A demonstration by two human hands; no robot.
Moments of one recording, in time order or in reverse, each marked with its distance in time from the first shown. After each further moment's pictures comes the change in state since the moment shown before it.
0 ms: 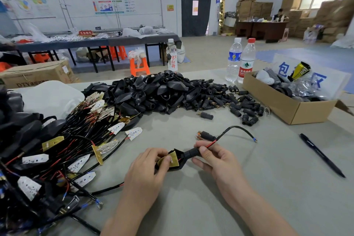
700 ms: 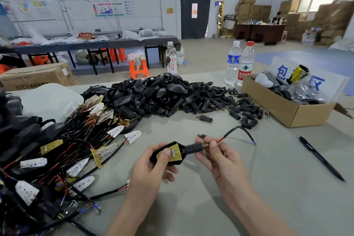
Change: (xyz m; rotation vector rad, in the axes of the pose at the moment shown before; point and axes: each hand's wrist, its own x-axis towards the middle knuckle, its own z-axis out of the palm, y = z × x) left_hand 0.006 0.032 -0.002 -0.896 -0.003 -0.326; right_hand -0.005 -0.012 0.004 0.222 -0.035 -0.081
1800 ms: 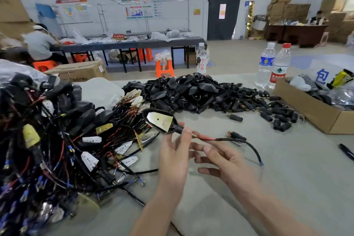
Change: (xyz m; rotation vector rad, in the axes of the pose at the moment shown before) left_hand -0.021 0.038 -0.002 -0.241 0.128 0.079; right_hand -0.037 0.006 0.048 -0.416 -0.380 0.102
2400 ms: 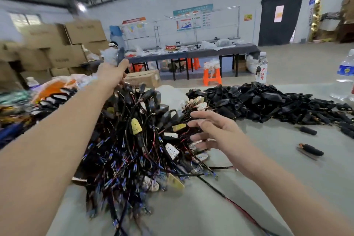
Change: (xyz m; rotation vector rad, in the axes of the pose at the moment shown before) left_hand 0.106 0.304 -0.221 0.946 0.595 0.210; right_hand 0.028 -0.055 0.176 -0.041 -0.285 -0.054
